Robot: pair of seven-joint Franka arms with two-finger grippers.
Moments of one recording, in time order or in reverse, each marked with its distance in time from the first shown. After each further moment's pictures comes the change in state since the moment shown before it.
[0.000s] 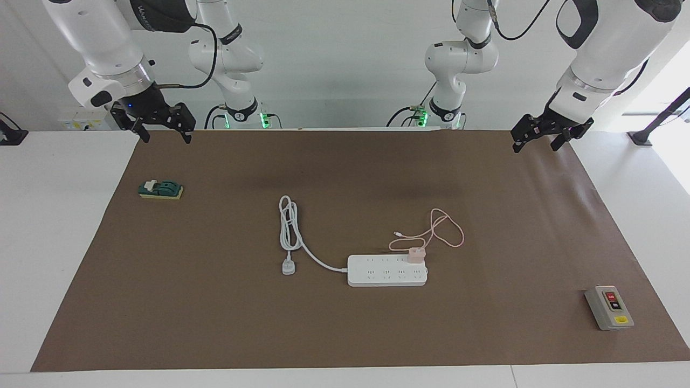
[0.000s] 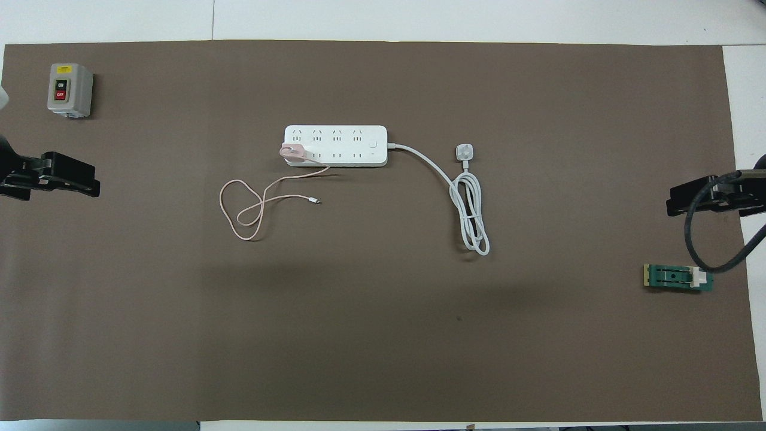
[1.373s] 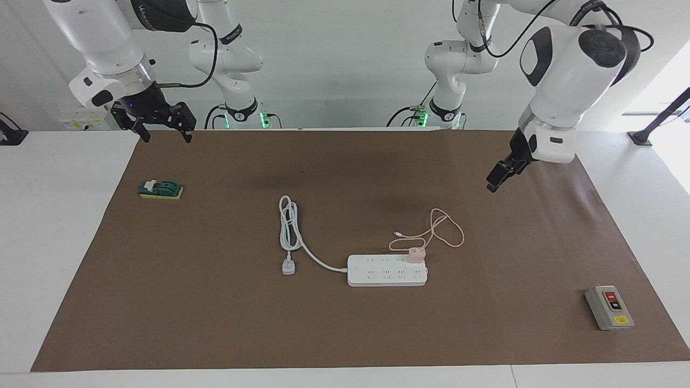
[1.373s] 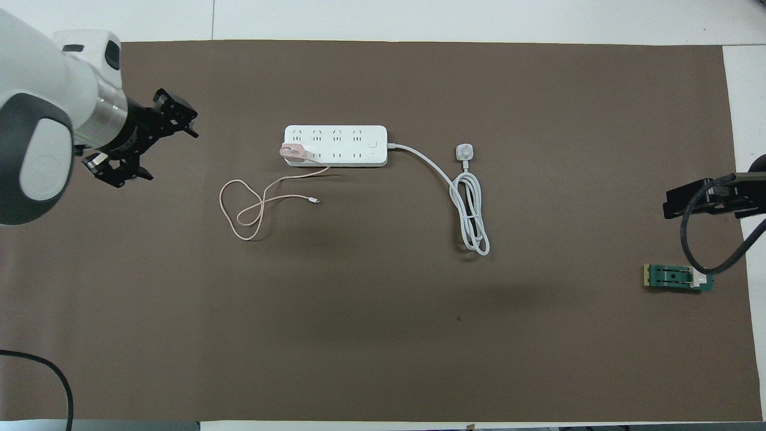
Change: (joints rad) left arm -0.139 0.199 -0.040 0.002 -0.012 0.272 -0.982; right arm 0.000 0.002 0.001 -0.022 0.008 0.015 -0.008
